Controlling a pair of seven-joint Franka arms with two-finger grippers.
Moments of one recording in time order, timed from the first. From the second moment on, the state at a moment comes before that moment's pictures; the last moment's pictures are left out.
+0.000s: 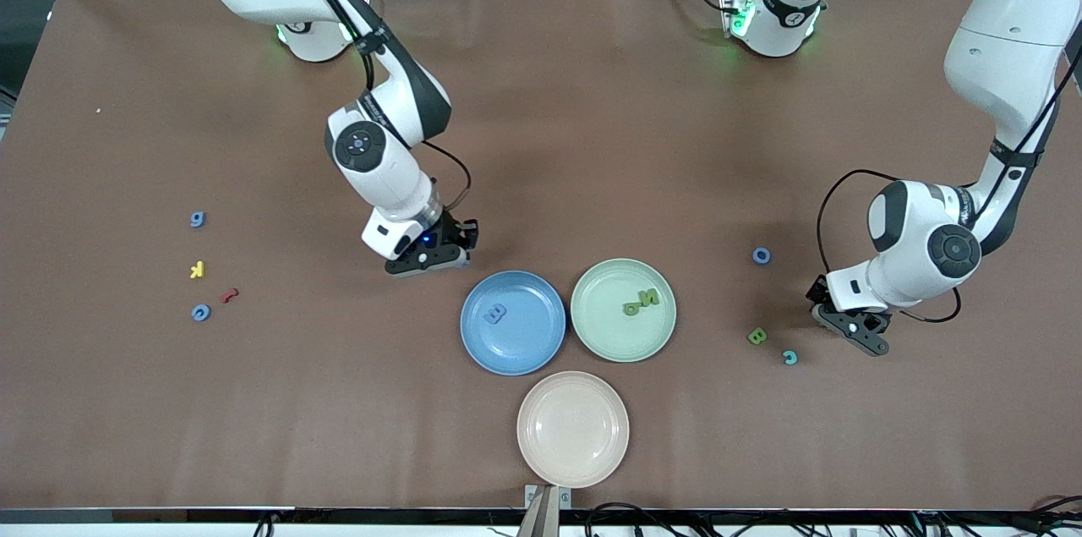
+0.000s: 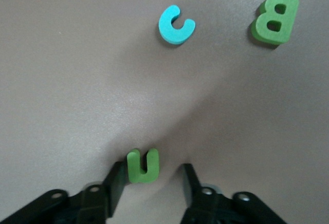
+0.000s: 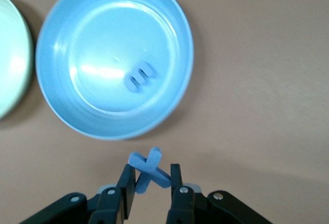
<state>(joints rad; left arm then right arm) 0.31 0.70 -0.32 -1.80 0.31 2.54 0.50 0.38 0.49 0.19 -1.91 0.03 2.60 0.37</state>
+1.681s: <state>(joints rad) -0.11 0.64 -0.28 -1.67 0.12 2.29 -0.30 0.31 0.68 0.15 -1.64 0.00 2.37 0.33</state>
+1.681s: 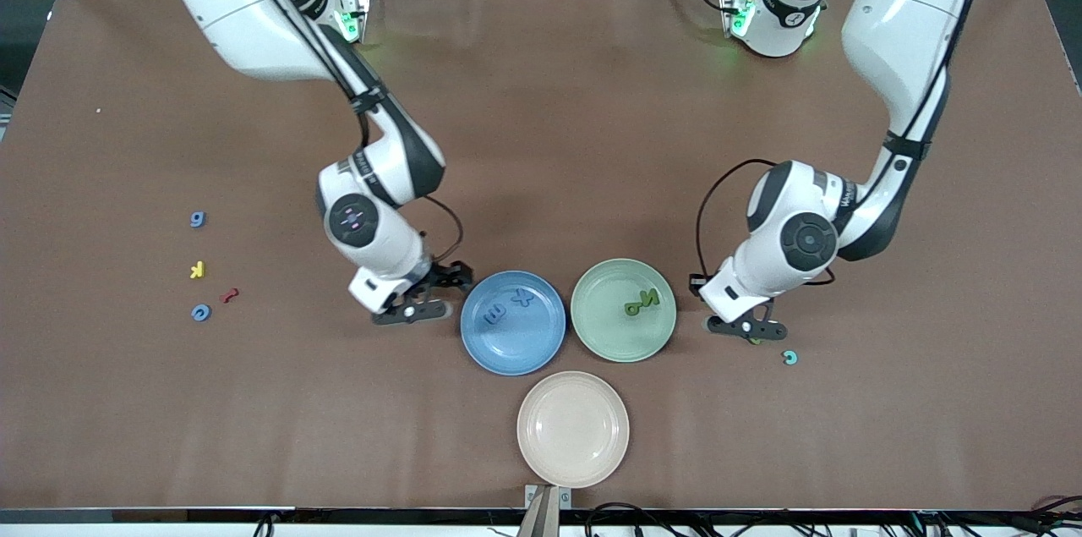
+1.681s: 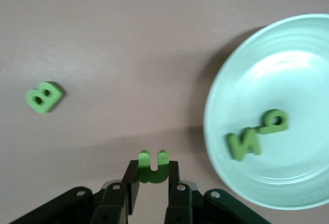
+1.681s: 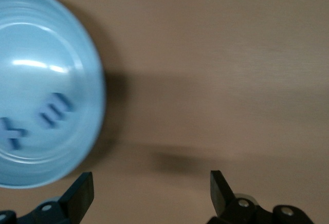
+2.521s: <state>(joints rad) -0.41 0.68 -0.08 -1.56 -0.04 2.28 -0.60 -0.02 0.51 0.14 -1.99 -0.12 2.42 -0.11</state>
